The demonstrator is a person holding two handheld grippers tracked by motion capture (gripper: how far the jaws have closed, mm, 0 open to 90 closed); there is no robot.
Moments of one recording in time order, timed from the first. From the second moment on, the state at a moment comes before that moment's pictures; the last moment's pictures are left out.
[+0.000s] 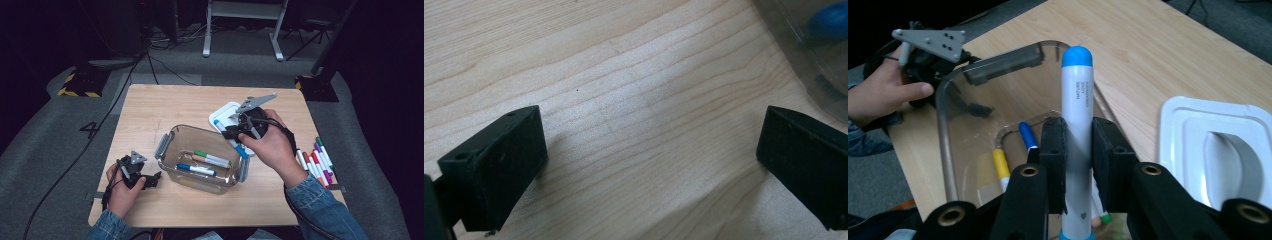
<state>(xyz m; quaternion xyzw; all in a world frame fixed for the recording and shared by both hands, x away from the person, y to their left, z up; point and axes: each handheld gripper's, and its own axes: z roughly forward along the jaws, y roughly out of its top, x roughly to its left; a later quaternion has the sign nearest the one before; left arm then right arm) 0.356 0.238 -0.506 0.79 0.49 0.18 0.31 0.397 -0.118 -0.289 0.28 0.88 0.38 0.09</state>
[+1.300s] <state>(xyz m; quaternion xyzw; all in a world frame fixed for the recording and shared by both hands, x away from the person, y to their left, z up) 0.356 0.238 -0.506 0.79 0.49 0.18 0.31 0.409 -0.013 -0.382 0.17 0.95 0.26 0.00</state>
